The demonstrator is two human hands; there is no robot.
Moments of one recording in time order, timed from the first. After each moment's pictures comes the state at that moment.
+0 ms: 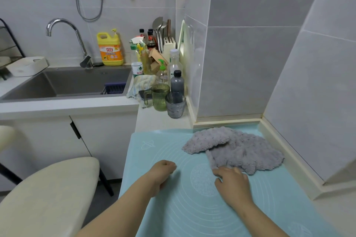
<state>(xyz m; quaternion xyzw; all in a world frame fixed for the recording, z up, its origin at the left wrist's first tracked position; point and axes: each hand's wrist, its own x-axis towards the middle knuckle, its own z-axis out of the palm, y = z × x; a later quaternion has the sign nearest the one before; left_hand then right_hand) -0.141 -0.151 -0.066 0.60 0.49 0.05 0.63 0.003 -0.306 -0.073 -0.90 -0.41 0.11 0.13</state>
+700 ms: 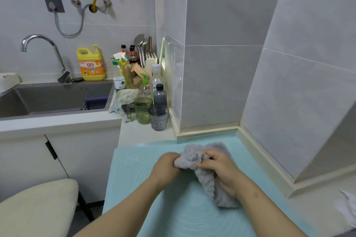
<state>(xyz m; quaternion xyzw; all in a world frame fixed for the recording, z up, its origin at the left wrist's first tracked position) -0.096 -0.170 -0.025 0.88 0.27 0.13 0.38 -0.001 -0.308 0.025 -0.66 -0.29 0.40 0.57</state>
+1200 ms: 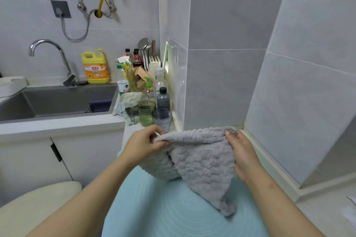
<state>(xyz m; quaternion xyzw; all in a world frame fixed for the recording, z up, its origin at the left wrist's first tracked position) -0.134 -0.120 0.047 0.88 0.26 0.25 0.30 0.031 -0.300 0.046 -0.60 -0.18 0.28 0.73</state>
